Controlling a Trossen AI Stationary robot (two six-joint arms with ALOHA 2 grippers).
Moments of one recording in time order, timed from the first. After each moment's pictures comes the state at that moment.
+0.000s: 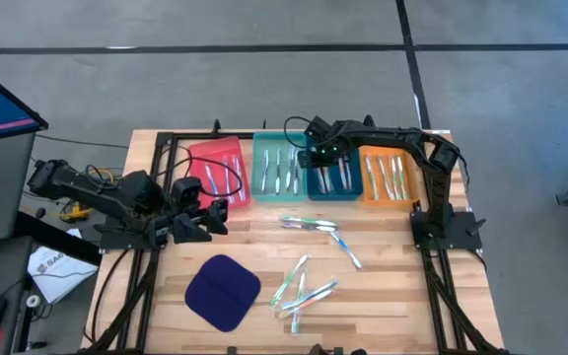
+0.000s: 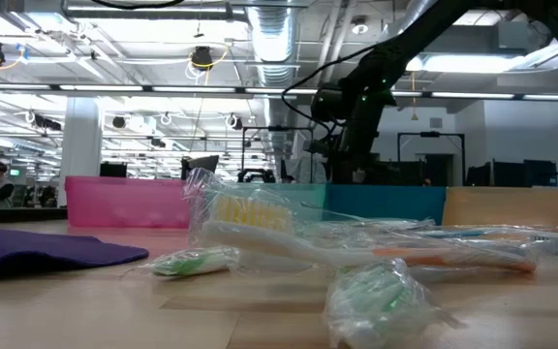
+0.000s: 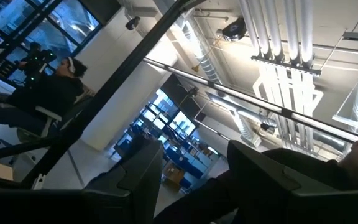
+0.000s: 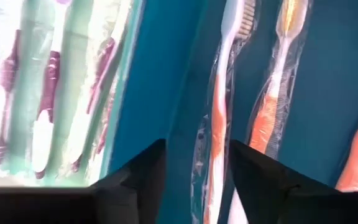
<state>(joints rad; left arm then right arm) -0.24 0.94 0.68 0.72 0.28 -0.85 -0.56 1.94 1.37 -0.67 -0.07 0.75</state>
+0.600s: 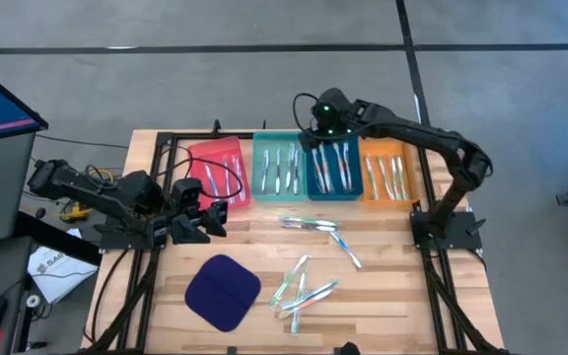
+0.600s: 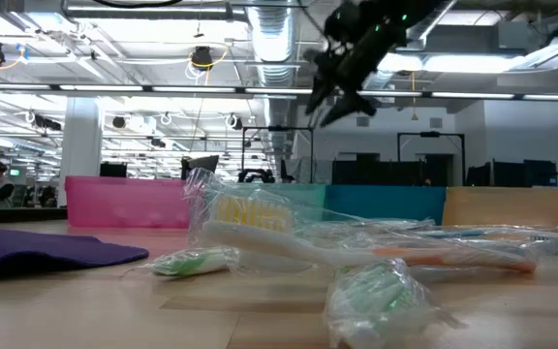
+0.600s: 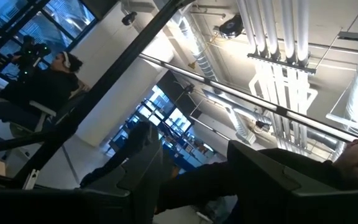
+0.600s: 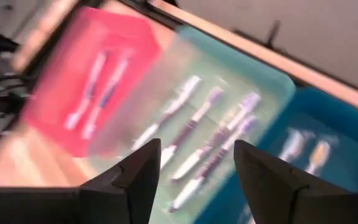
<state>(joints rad) -0.24 0.94 0.68 0.72 0.30 -0.86 -0.53 1.70 1.49 -0.62 -0.09 0.46</state>
